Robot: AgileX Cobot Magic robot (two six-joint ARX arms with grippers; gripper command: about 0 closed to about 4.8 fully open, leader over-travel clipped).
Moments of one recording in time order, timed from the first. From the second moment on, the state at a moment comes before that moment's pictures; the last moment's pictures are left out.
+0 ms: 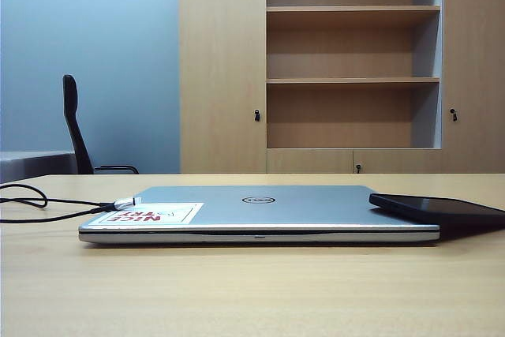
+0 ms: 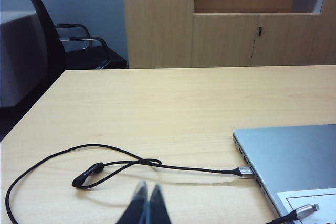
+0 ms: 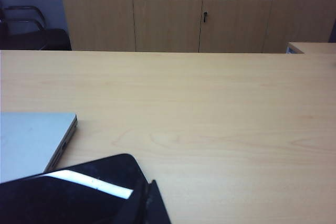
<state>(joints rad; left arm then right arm) 0.03 0.01 0.00 0.05 0.12 0.01 -0.01 0.00 0.01 -0.01 0.02 -0.03</state>
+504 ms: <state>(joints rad) 0.03 0.01 0.00 0.05 0.12 0.01 -0.01 0.00 0.01 0.01 0.02 0.00</state>
